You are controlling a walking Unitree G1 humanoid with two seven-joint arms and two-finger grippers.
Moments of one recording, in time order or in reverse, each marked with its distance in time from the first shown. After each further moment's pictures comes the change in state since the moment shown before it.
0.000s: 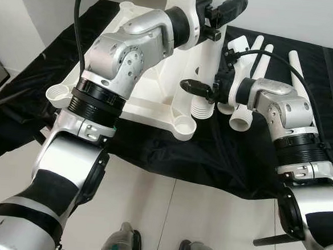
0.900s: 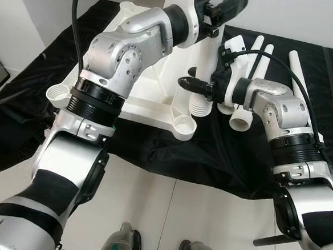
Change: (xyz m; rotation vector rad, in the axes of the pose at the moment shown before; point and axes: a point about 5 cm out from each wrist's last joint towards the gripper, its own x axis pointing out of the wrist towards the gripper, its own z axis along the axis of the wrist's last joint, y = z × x) left arm -0.001 -0.003 0.004 -0.042 -0.023 -0.026; right arm 0.007 0.005 0.004 0.013 -0.045 0.025
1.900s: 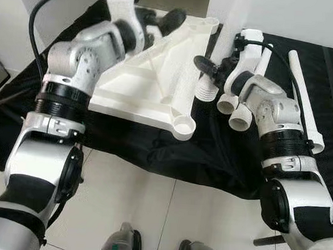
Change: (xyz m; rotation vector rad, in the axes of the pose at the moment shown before) left arm -0.064 0.086 -0.036 -0.003 0.129 0.379; right arm 0.001 -0.025 -0.002 0.150 -0.157 -0.359
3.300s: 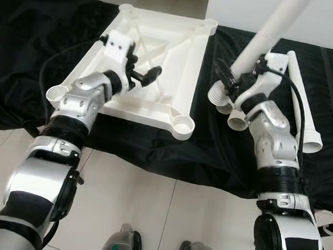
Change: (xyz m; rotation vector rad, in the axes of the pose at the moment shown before) left arm -0.029 0.039 -0.060 0.188 0.036 0.056; right arm -0.052 -0.013 -0.020 -0.052 -0.285 -0.288
